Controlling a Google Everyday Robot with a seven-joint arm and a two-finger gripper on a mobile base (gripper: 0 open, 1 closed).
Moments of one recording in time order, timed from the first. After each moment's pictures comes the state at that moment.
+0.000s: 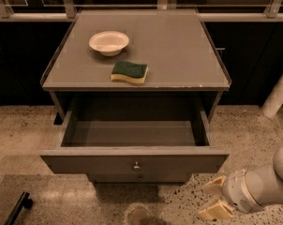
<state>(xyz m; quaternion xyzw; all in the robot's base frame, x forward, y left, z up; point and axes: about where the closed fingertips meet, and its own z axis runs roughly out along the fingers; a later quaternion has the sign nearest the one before) 0.339 -0.196 0.637 -0.45 0.84 0.23 0.20</state>
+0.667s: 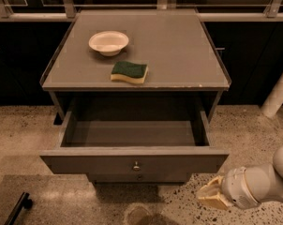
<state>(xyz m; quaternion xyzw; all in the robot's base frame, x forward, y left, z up) 0.351 -0.196 0.626 -0.46 0.82 0.26 0.22</state>
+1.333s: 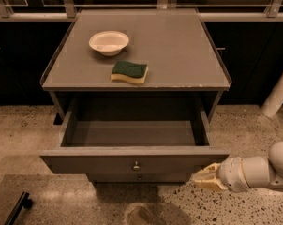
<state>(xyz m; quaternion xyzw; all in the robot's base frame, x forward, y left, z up) 0.413 -0.206 0.594 -0.45 0.79 0.29 0.30</state>
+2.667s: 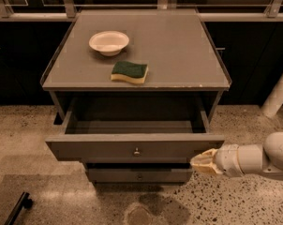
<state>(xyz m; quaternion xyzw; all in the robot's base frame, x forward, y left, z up) 0.471 -0.210 0.599 -0.45 0.78 0.26 0.35</state>
